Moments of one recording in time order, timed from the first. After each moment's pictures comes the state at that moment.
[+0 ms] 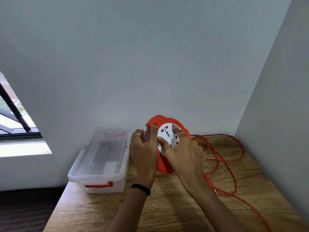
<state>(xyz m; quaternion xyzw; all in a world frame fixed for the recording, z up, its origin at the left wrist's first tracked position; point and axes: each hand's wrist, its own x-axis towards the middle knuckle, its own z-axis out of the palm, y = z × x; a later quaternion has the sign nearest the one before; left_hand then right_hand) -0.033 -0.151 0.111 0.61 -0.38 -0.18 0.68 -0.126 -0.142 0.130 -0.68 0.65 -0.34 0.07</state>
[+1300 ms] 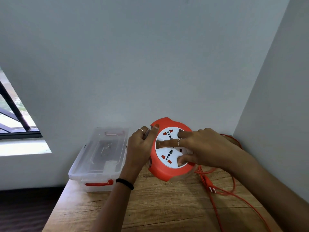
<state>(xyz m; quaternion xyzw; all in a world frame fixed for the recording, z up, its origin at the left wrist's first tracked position) -0.001 -0.146 0.119 0.51 -0.54 -0.29 0.60 -0.189 -0.148 0.187 -0.93 0.34 0.00 -0.12</state>
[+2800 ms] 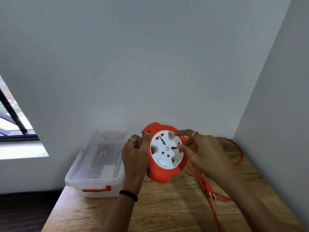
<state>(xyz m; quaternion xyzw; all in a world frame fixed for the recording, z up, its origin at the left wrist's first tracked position) -0.010 -0.149 0.105 0.59 -0.42 -0.20 0.66 -0.187 -0.152 0.152 -0.80 0.50 -0.31 0.10</state>
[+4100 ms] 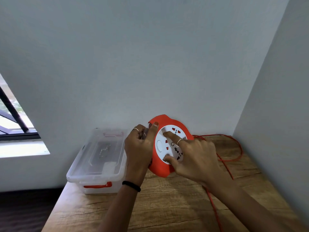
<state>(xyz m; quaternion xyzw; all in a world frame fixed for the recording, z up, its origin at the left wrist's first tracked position) -0.016 -0.151 0.119 0.54 -0.47 -0.17 0.67 -0.167 -0.142 0.133 -0.83 0.46 -0.28 -0.15</state>
